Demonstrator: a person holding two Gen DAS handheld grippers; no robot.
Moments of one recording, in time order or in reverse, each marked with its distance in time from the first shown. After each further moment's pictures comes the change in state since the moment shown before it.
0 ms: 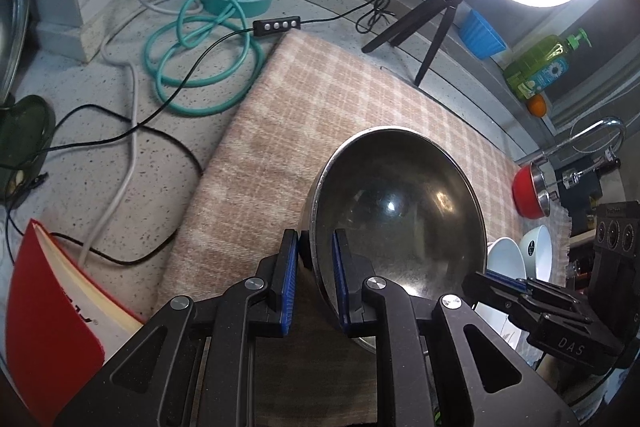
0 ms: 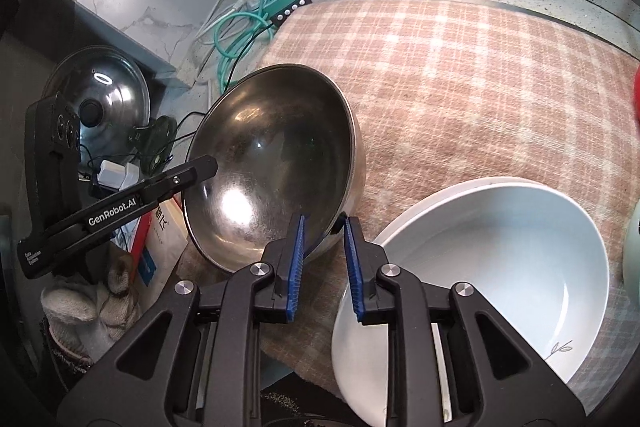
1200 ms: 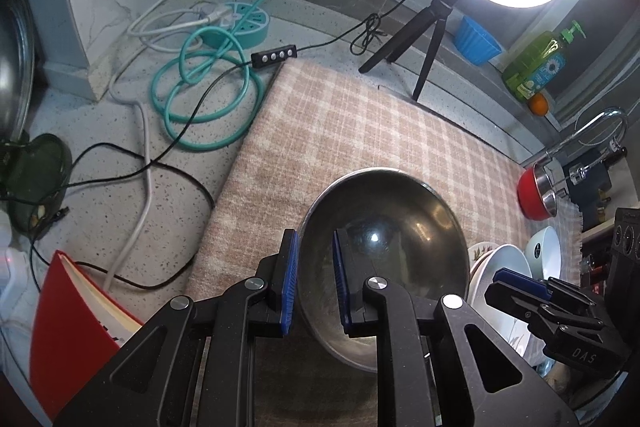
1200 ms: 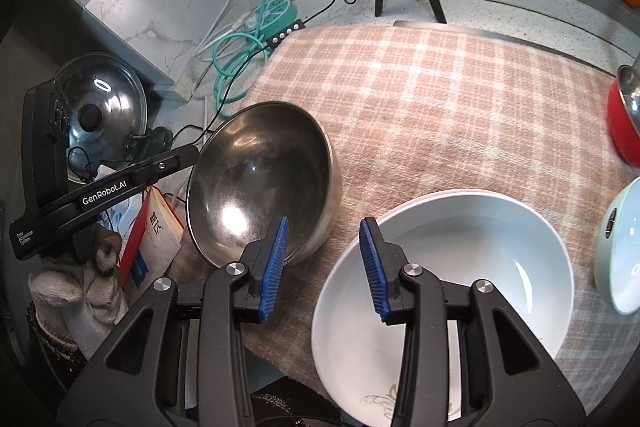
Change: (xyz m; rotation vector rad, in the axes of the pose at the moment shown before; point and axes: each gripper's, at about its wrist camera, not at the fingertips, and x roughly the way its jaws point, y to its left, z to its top) left arm -0.018 -0.015 0.011 0.065 -0.065 0.052; right arm -0.030 -0.008 -0.006 -0.017 -0.090 -0.037
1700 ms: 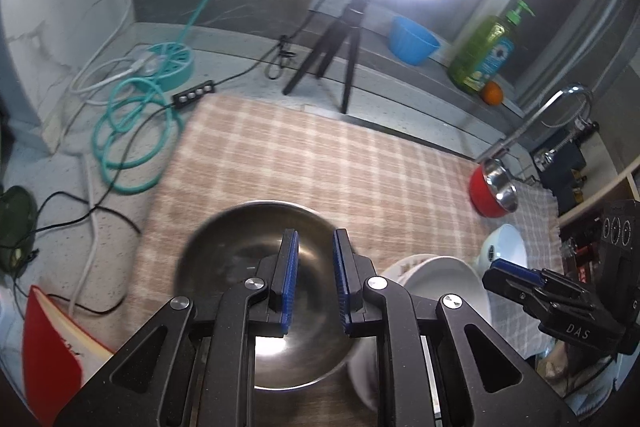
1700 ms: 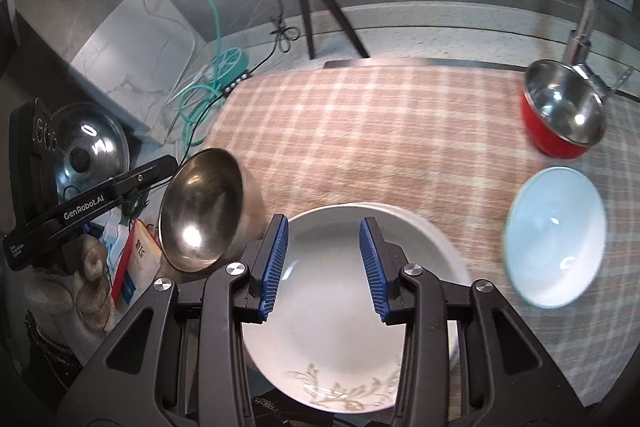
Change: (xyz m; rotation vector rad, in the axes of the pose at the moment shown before) left arm -0.006 -0.080 0.009 0.122 -0.042 -0.089; right arm -0.068 -0.070 -0.007 0.096 -0.118 -0.061
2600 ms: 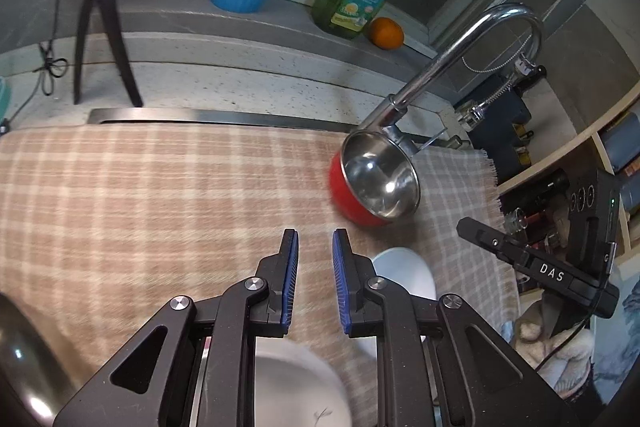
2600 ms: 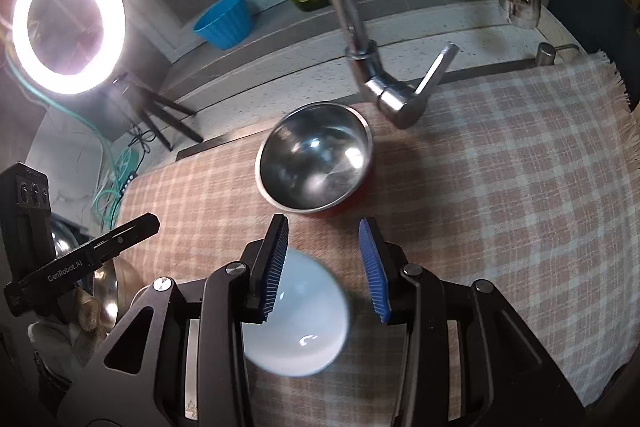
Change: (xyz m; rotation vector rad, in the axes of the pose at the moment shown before) left arm 0.110 -0.180 0.031 0.142 0.153 -0.246; right arm -0.060 -0.214 0.031 0.285 -0.112 -0.148
